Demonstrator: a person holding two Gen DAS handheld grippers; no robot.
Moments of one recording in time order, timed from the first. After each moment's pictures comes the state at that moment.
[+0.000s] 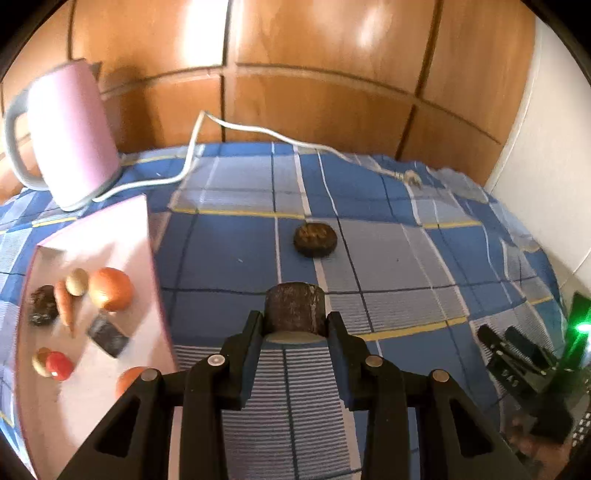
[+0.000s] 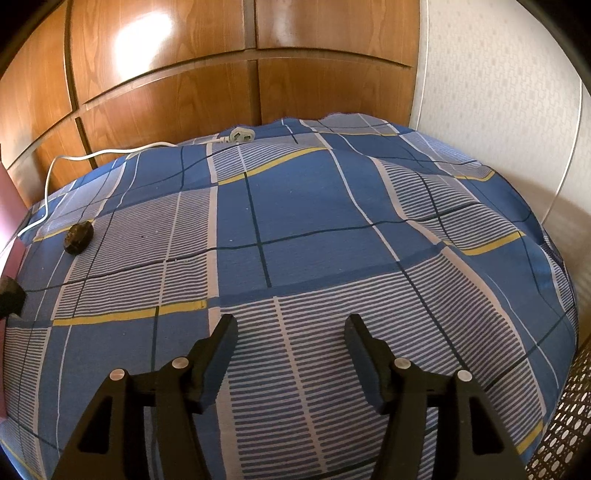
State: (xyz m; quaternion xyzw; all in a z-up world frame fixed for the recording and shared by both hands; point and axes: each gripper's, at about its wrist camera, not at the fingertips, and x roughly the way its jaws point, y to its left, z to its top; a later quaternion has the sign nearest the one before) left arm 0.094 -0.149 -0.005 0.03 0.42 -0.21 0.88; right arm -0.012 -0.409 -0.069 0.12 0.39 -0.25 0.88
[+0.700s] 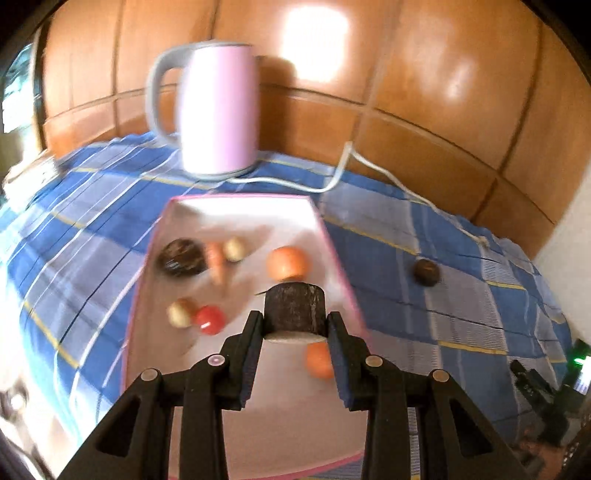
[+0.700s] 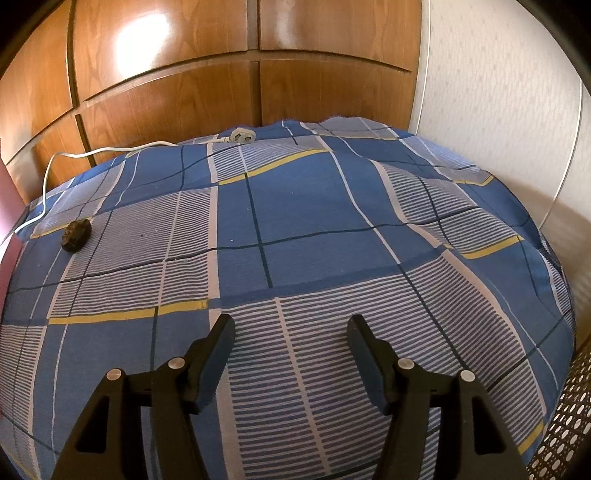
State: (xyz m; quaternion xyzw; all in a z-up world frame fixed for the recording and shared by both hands) left arm 0.072 -0.005 0.006 -0.07 0.40 -0.08 0.91; right arm -0.010 -0.404 -0.070 0.11 0.39 -0.26 0.88
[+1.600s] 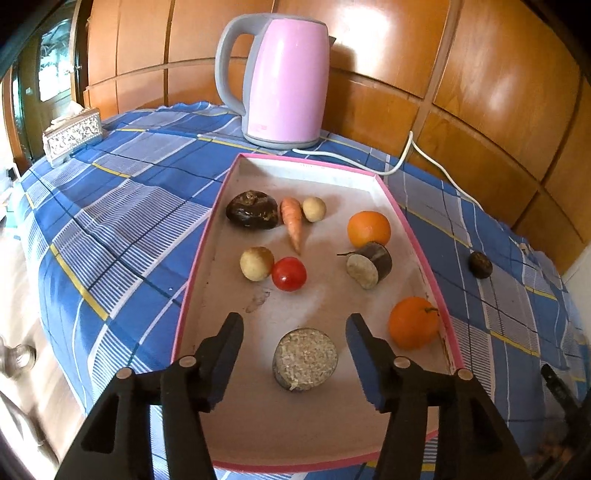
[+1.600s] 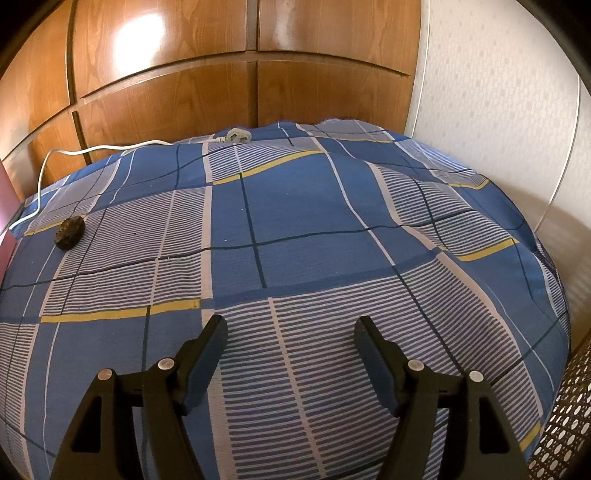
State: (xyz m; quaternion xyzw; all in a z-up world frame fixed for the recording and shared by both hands) left arm 0.055 0.033 -0.028 -0.09 0.41 -0.01 0.91; right arm -0.009 -0.405 -0.073 0.10 0.39 -0.27 0.88
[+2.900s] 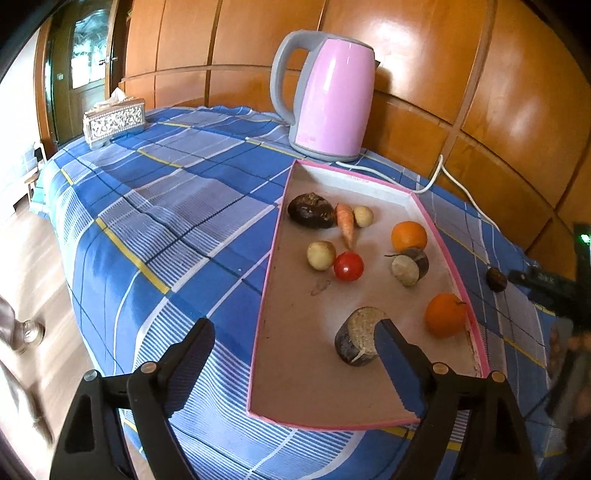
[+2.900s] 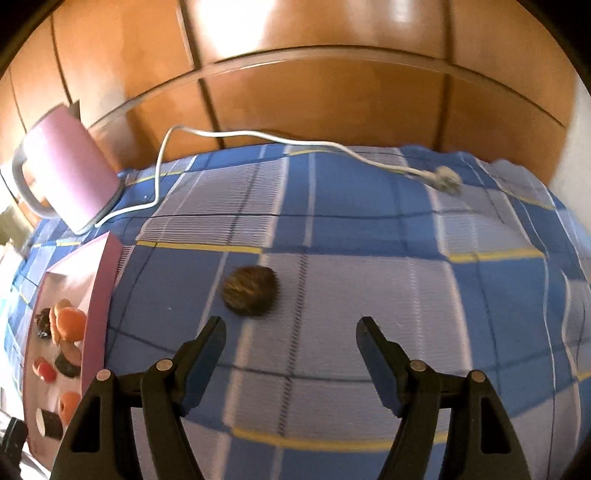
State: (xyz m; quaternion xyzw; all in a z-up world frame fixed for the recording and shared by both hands) left arm 0.023 0.071 -0.030 -0.12 0.40 0.04 0.91; right arm 0.143 -0.299 -0.034 0.08 0.44 -0.06 0.89
